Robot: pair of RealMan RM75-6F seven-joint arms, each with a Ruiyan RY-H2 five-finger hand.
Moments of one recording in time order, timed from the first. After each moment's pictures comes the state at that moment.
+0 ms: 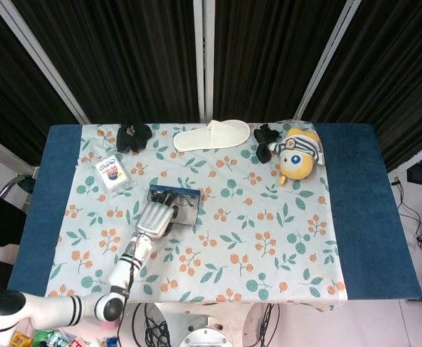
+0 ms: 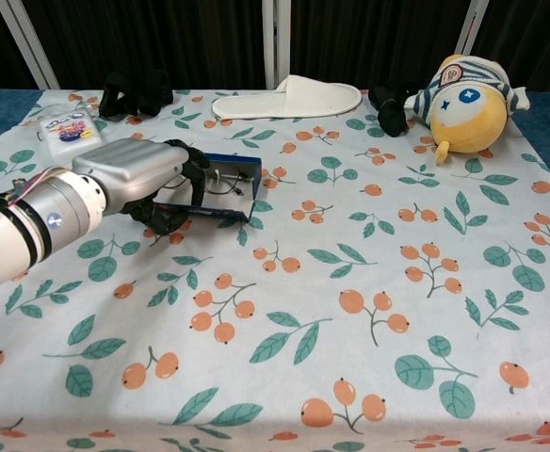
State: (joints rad) left arm -0.77 -1.77 -0.13 -1.42 0.97 1.07 0.65; right arm -0.05 -1.07 0.12 -1.45 -1.34 1.45 0.20
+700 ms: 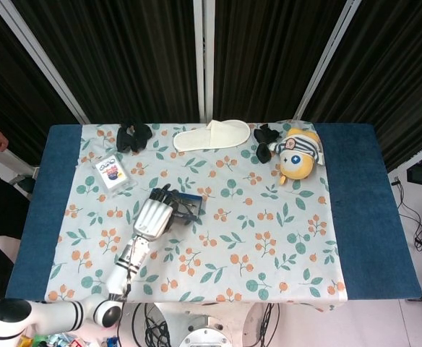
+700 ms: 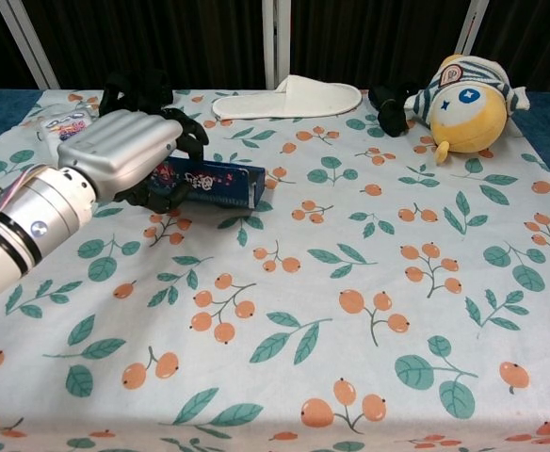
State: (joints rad) left arm -0.70 -1.84 -0.09 -1.28 1.25 1.24 0.49; right arm -0.04 -1.08 0.12 -1.45 -1.33 1.44 0.20
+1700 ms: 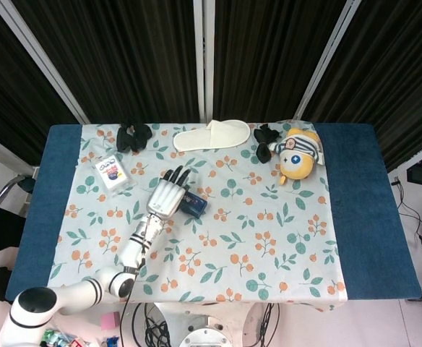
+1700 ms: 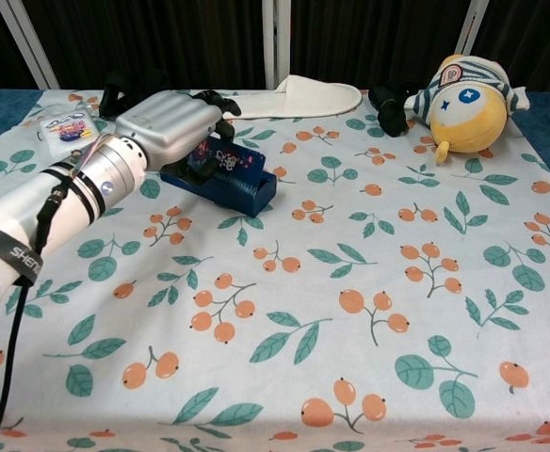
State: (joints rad) left arm -0.85 -1.96 -0.22 -0.94 1.27 1.02 0.43; right arm -0.04 -1.07 0.12 -1.42 -1.30 1.41 0.22
